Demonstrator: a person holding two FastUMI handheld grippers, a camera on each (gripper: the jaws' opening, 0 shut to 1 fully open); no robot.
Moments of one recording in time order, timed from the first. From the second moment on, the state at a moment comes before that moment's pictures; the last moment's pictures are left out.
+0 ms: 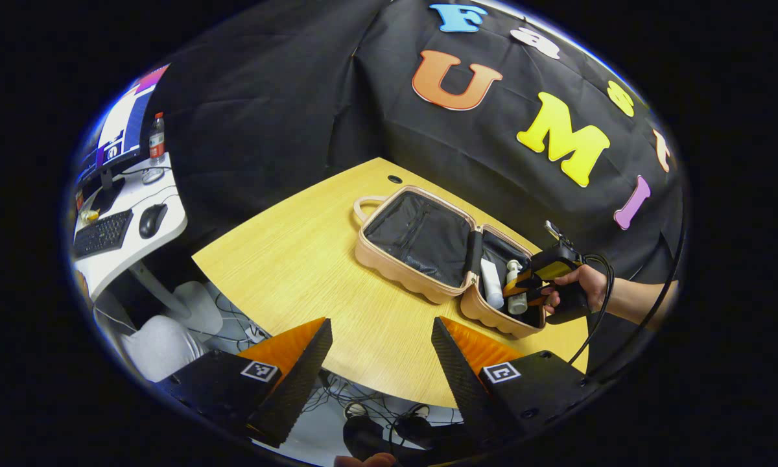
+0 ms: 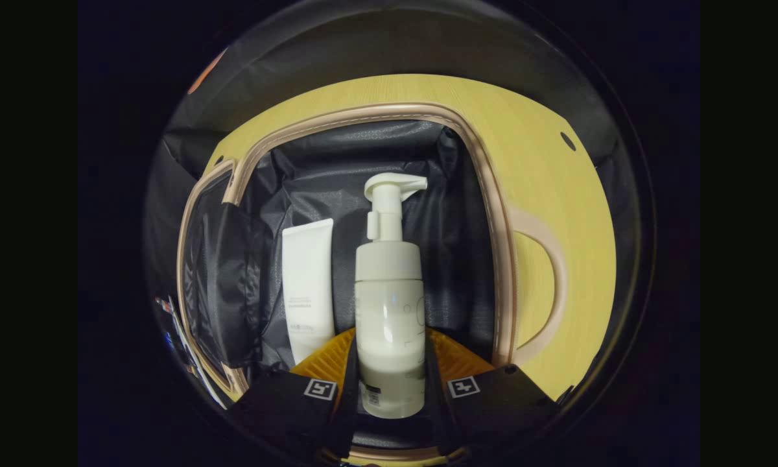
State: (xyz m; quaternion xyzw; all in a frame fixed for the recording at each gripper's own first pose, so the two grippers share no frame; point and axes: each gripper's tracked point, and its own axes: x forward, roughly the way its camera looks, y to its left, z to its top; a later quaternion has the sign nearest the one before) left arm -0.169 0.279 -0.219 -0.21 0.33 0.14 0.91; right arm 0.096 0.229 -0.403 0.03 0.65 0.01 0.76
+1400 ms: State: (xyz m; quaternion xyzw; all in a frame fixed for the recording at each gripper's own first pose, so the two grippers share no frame) left arm 0.075 0.421 -0.333 -0.51 0.18 0.05 0.84; right arm -0.003 0.139 -0.186 0.03 0.41 0.10 0.91
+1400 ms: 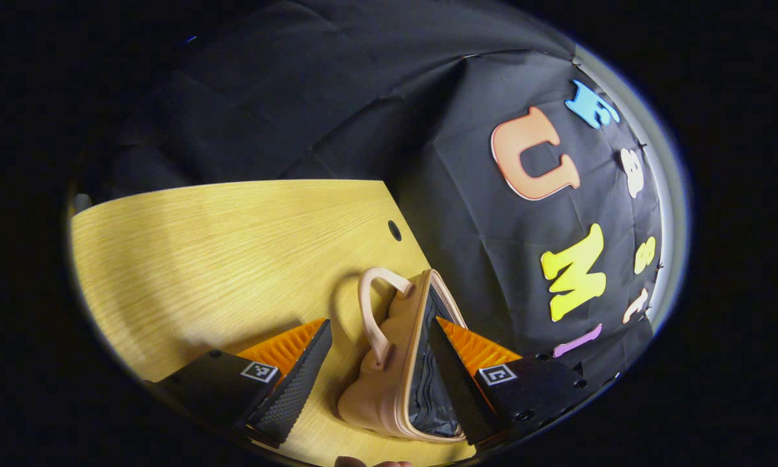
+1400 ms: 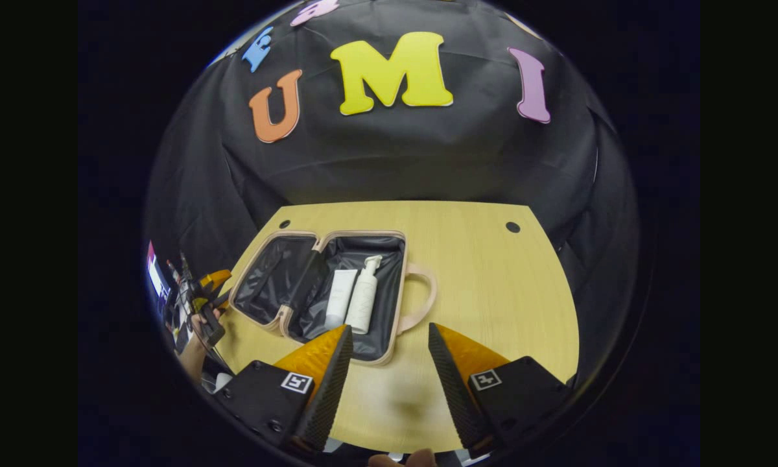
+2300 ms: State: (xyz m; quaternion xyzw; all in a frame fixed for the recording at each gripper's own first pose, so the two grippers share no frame) left arm 0.129 0.410 -0.341 -0.51 0.26 0.04 0.81; right arm 0.001 0.145 -0.119 0.09 0.36 0.10 0.92
